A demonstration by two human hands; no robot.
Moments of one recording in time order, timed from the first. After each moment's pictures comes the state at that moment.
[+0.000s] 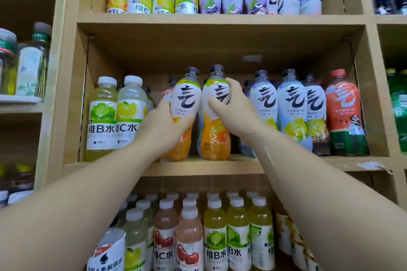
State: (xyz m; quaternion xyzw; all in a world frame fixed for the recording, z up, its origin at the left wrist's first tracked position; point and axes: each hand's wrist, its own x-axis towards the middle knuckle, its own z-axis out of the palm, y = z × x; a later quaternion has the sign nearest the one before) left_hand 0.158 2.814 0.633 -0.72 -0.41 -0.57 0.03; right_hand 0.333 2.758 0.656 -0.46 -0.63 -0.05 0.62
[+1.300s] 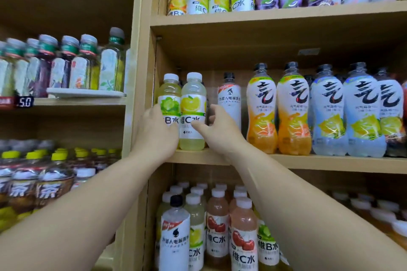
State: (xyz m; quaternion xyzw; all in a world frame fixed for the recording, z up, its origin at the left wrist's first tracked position) left_hand 0.028 2.812 0.597 -0.64 -0.47 -0.60 0.06; right_hand 0.186 2.800 0.612 -0.46 -0.69 0.02 0.56
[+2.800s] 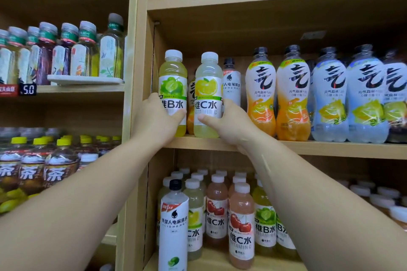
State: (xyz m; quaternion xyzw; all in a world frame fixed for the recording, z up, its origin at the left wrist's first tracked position) left_hand 0.033 2.816 0.597 -0.61 -0.50 -0.61 0.07; right_hand 0.215 2.799 0.601 -0.47 -0.69 0.05 0.55
